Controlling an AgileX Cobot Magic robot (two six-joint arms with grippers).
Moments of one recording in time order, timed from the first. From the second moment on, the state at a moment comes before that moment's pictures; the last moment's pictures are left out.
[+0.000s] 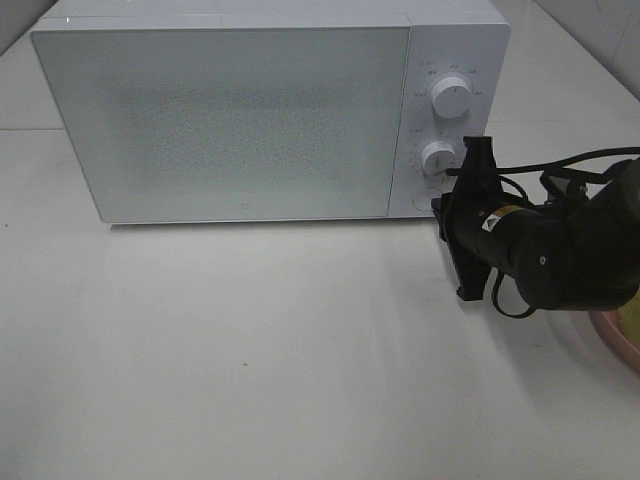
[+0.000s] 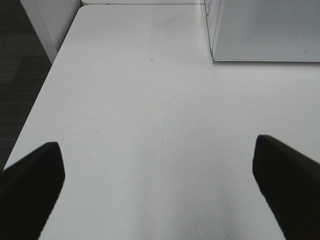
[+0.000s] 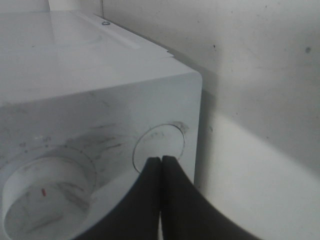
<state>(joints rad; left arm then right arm) 0.06 0.00 -0.50 0.00 1.05 0.03 0.42 1.99 -0.67 0.38 -0.86 1.45</state>
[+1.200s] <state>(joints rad) 0.06 0.00 -0.50 0.00 1.05 0.03 0.40 2.07 -0.77 0.38 -0.84 1.44</state>
